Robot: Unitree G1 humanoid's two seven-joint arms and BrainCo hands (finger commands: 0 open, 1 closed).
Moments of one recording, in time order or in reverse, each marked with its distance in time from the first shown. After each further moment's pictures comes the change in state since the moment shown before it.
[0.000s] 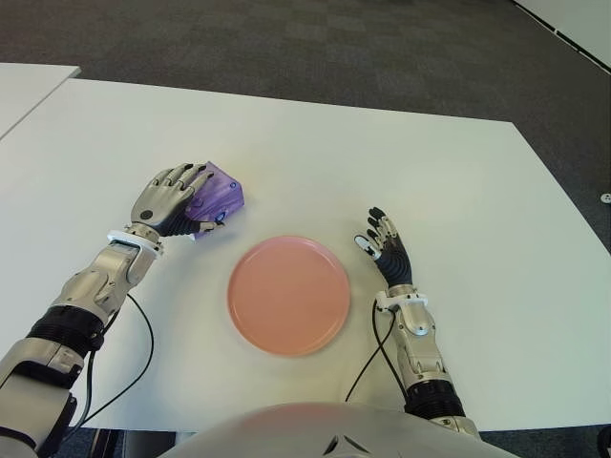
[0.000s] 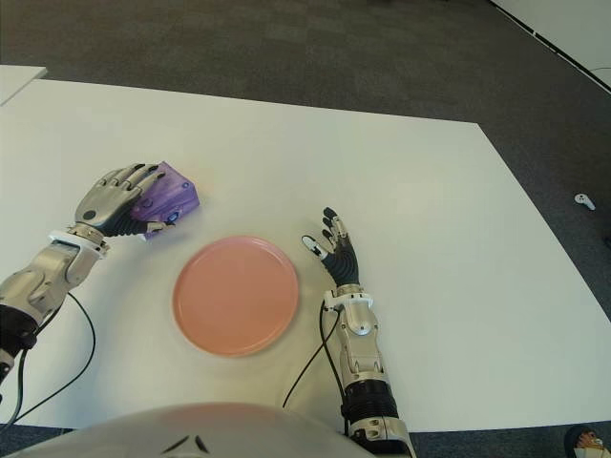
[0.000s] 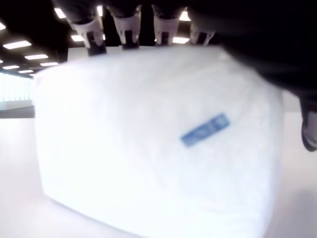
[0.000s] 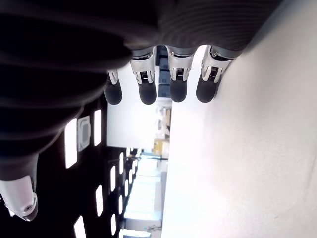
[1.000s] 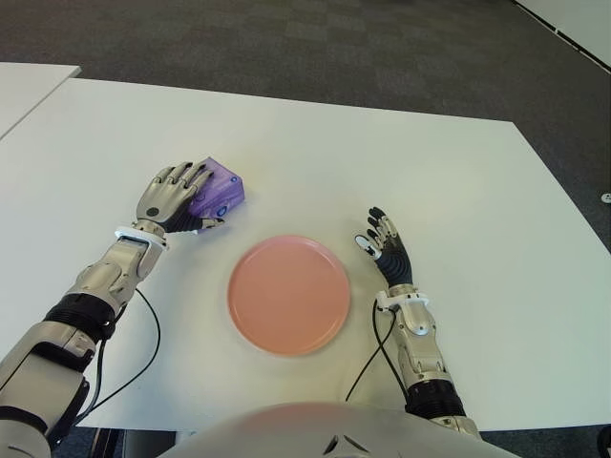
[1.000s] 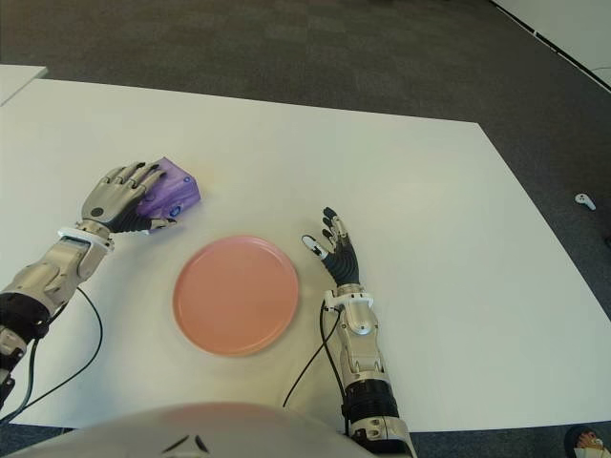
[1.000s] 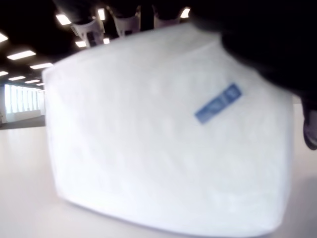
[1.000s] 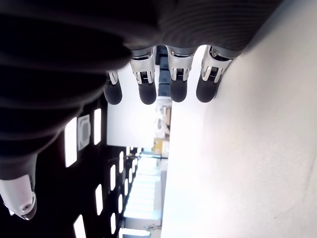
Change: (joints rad) left arm -0.069 -0.023 -0.064 0.088 0.029 0.086 0.090; right arm 0.000 -0.003 0.000 0.000 0.004 0.000 0.002
